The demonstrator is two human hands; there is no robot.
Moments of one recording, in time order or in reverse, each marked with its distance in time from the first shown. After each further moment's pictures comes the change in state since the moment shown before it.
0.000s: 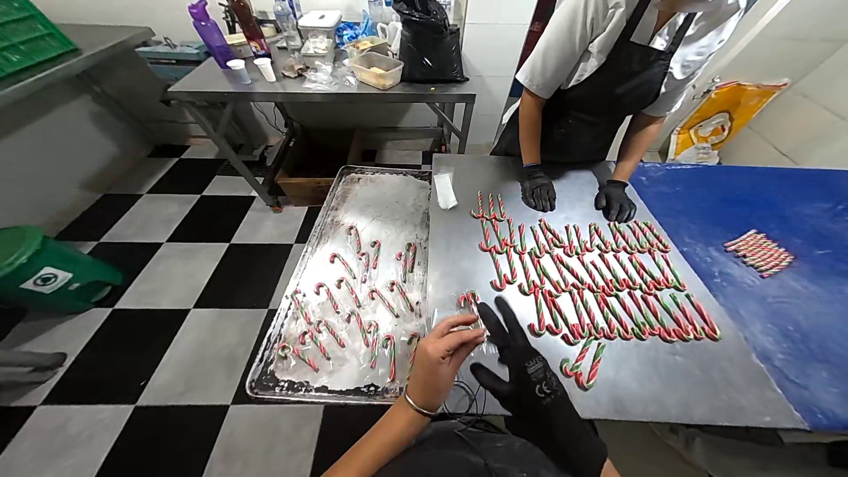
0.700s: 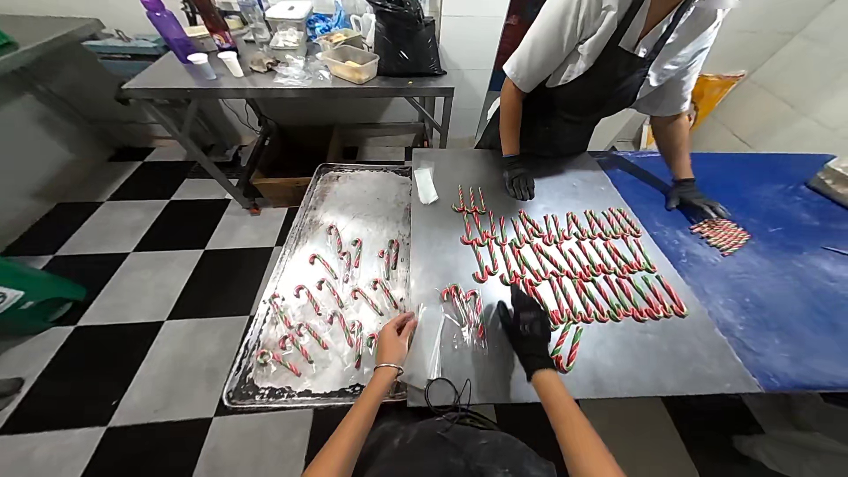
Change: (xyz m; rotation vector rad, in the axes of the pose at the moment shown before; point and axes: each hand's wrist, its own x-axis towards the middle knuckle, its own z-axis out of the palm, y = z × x) left_hand -0.036 -0.137 -0.015 0.226 -0.058 -0.870; right_hand 0.031 0.165 0.030 -0.526 0.259 0.356
